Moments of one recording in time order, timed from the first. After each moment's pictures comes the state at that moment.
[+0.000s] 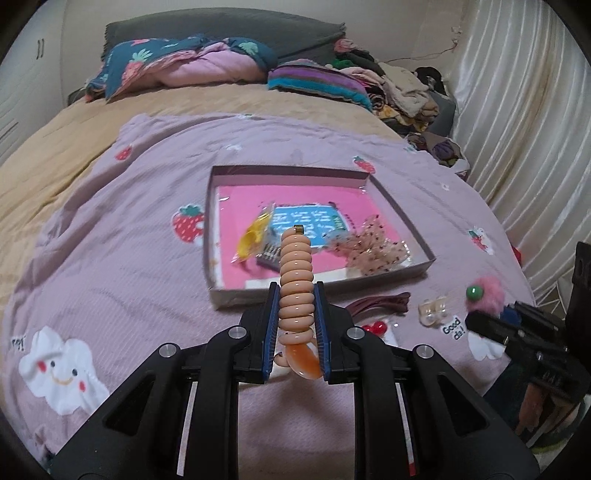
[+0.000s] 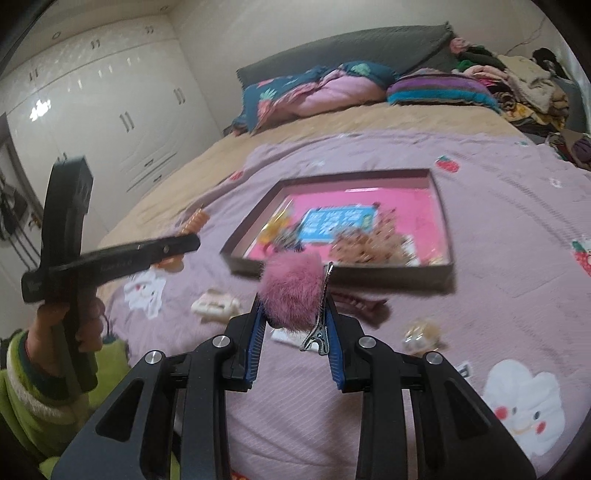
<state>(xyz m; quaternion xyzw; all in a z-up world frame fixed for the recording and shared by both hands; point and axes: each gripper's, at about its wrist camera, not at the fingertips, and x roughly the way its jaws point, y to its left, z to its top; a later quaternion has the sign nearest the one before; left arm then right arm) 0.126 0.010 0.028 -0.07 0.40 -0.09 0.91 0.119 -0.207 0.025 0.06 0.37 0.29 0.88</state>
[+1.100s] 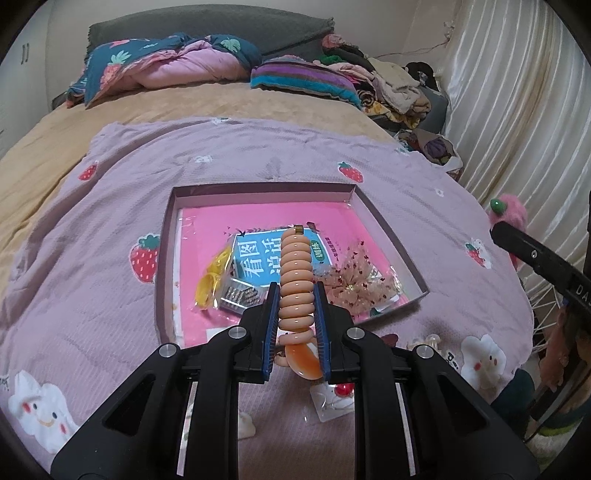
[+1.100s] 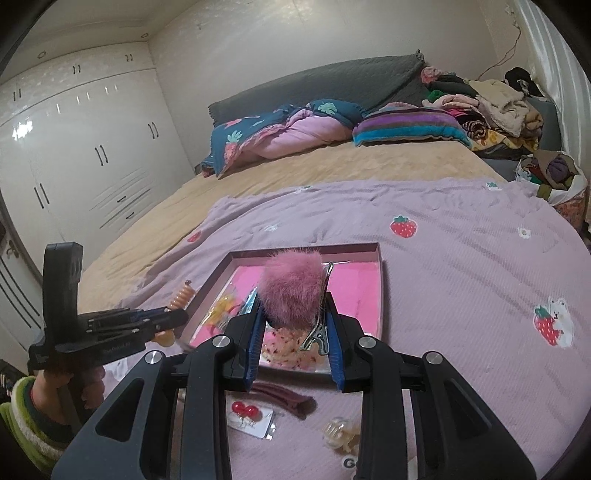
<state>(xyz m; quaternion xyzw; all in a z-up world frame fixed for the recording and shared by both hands) 0.184 -0.019 0.026 -0.07 0.40 -0.11 0.91 0.195 -0.240 0.069 0.06 0.32 0.24 0.91</state>
